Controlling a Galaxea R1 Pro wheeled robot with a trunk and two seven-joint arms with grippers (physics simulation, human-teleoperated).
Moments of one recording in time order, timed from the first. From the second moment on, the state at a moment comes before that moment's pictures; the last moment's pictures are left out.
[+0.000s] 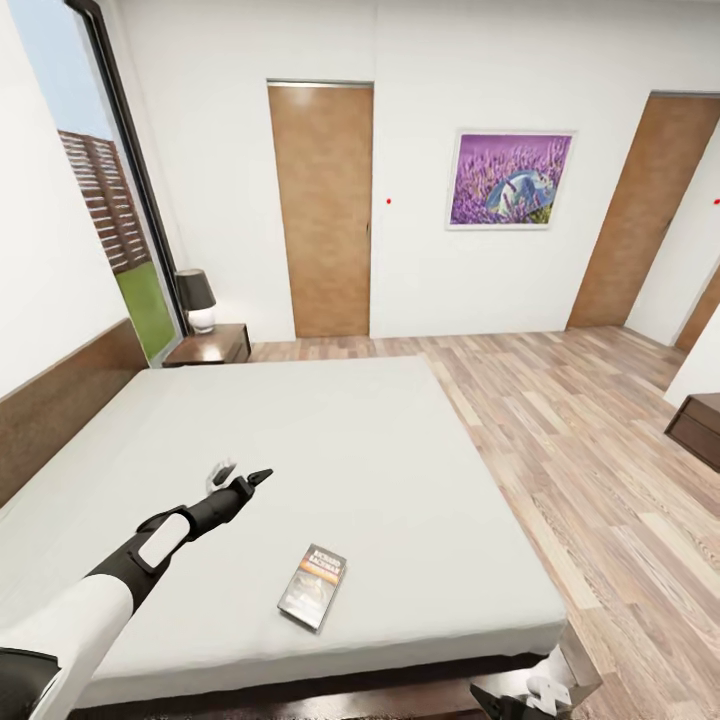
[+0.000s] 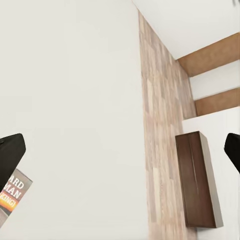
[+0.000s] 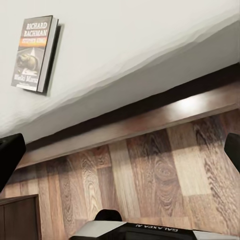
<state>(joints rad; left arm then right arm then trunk) -0.81 0.20 -0.21 -0.40 1.01 0.35 -0.45 -0.38 -0.15 -0.35 -0.17 -0.09 -0.02 0.70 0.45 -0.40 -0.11</state>
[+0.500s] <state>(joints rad) -0.81 0.20 -0.21 -0.40 1.01 0.35 -0.45 -0.38 -0.15 -0.35 -0.17 -0.09 -0.02 0.70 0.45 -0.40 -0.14</state>
